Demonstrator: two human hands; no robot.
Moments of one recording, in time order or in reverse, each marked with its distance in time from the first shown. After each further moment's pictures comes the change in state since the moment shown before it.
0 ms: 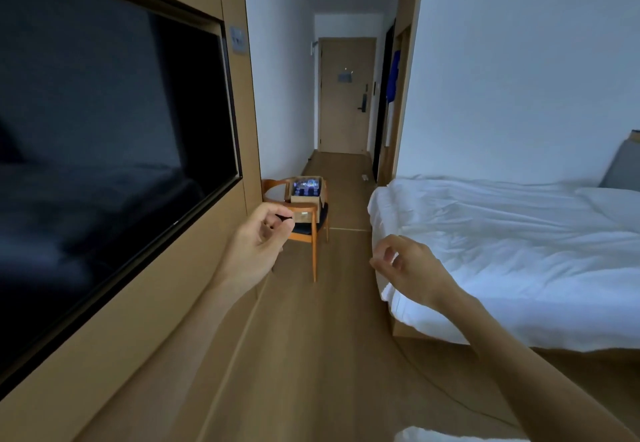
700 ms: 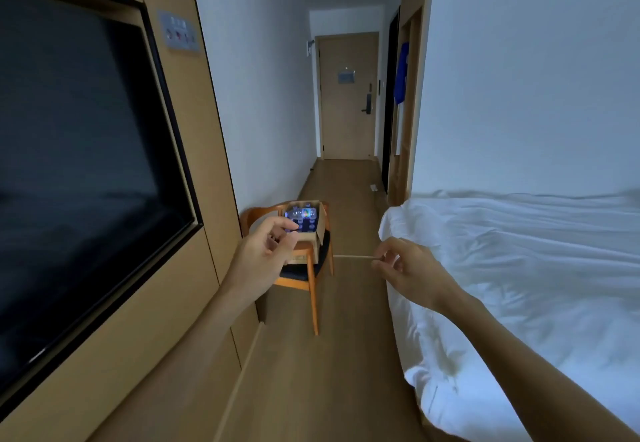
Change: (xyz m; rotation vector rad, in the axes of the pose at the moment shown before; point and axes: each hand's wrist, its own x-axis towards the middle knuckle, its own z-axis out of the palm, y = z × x) left_hand 0.397 -0.183 0.166 0.043 -0.045 -0.029; right_hand 0.402 0.228 0.046 0.027 0.013 0.013
